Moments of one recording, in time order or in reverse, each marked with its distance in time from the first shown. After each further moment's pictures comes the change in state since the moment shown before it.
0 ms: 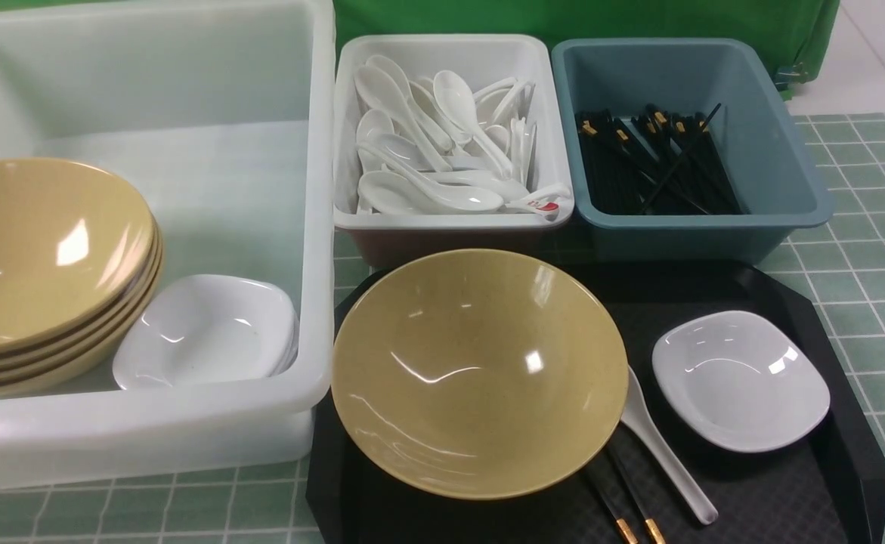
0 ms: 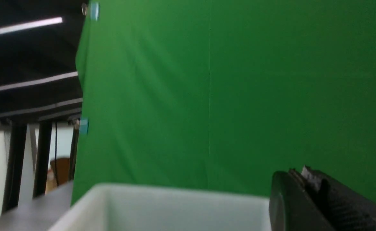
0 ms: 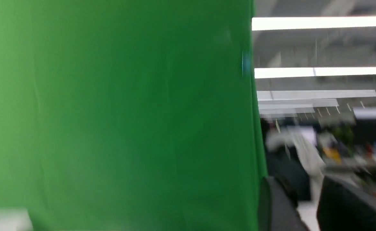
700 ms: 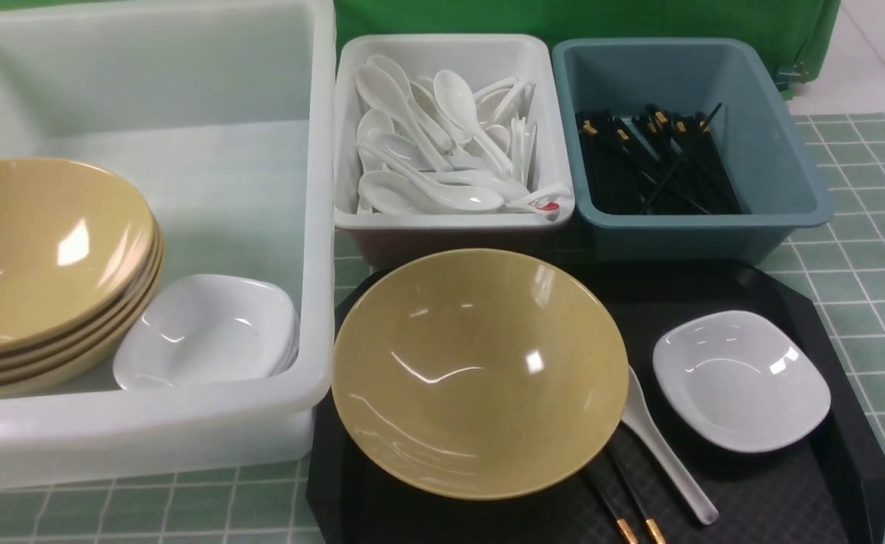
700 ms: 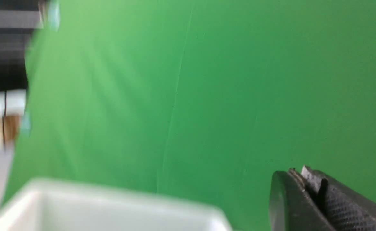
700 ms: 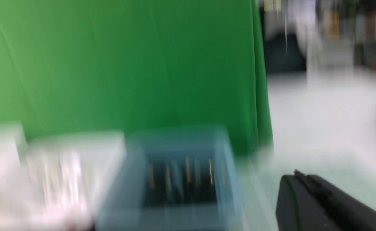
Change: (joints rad) right arm 0.000 0.379 -0.498 0.022 0.800 0.010; left arm -0.078 0.616 -0.681 0.206 0.487 -0.356
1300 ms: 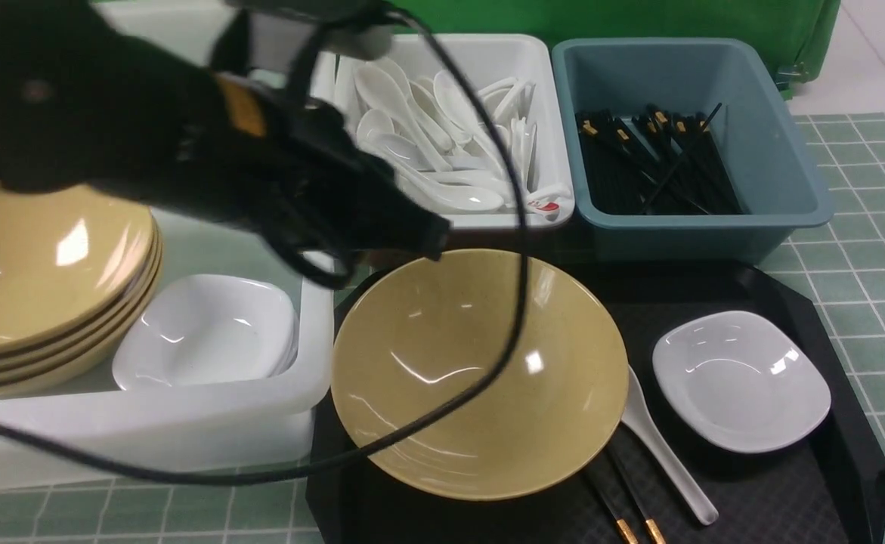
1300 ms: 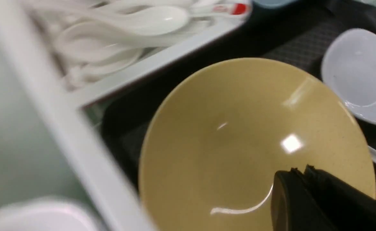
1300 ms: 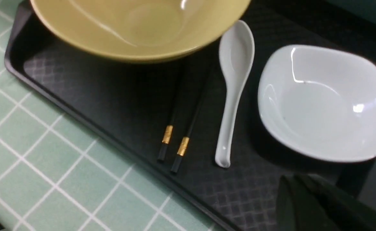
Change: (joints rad) right arm 0.142 0.162 0.004 0.476 0.507 -0.838; left arm -0.616 0.808 -0.619 -0.161 0.761 0.383
